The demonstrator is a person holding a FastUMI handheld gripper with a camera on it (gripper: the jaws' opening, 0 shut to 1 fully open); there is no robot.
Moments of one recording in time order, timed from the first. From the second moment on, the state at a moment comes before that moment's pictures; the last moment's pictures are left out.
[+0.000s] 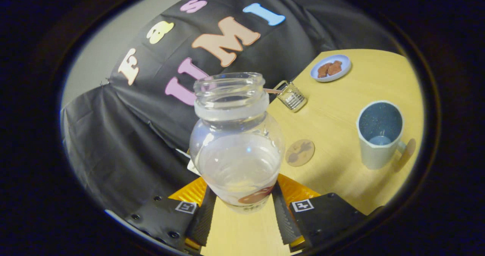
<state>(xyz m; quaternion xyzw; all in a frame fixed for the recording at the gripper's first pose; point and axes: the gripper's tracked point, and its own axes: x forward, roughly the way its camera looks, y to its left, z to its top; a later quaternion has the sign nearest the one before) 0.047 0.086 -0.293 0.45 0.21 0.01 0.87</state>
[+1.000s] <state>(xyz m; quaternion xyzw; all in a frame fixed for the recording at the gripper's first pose) 0.069 0.048 -0.288 0.71 0.11 -0.04 0.69</state>
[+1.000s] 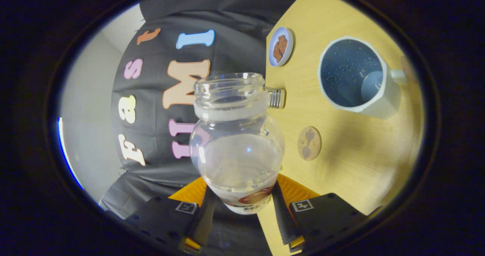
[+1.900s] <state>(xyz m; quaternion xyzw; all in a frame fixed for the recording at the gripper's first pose) 0.087 0.033 -0.274 0.80 0.07 -0.05 0.59</state>
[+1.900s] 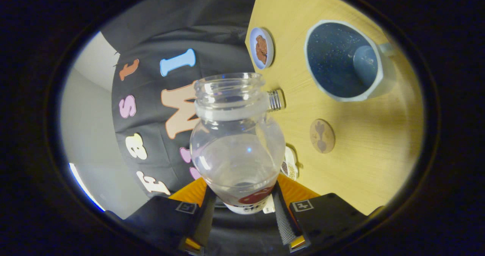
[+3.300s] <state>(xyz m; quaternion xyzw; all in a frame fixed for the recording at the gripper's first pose) 0.080 0.028 -0.251 0.84 0.06 -0.06 0.53</state>
